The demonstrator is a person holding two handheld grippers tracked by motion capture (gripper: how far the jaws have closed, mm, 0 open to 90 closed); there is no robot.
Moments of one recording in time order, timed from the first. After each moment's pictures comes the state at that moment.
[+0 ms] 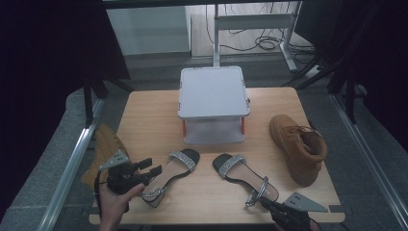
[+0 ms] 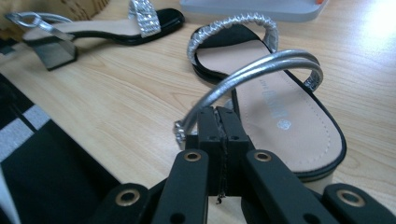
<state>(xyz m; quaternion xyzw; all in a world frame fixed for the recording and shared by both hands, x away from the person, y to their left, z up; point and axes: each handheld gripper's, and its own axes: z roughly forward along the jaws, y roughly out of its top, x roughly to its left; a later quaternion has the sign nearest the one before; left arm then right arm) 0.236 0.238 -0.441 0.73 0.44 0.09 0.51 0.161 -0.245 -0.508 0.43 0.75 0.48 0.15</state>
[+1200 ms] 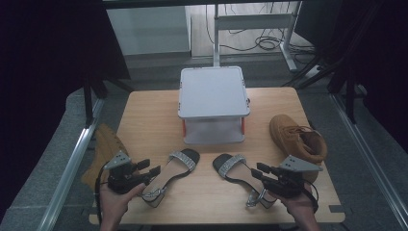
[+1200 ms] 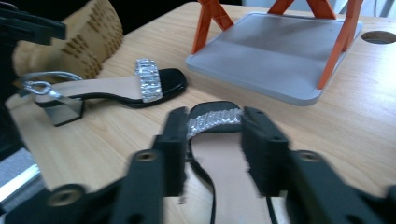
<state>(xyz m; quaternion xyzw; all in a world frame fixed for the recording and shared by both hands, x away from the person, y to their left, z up) 0.238 0.237 -0.447 0.74 0.47 0.11 0.47 0.237 -0.231 -0.450 0.39 0.76 0.51 0.14</state>
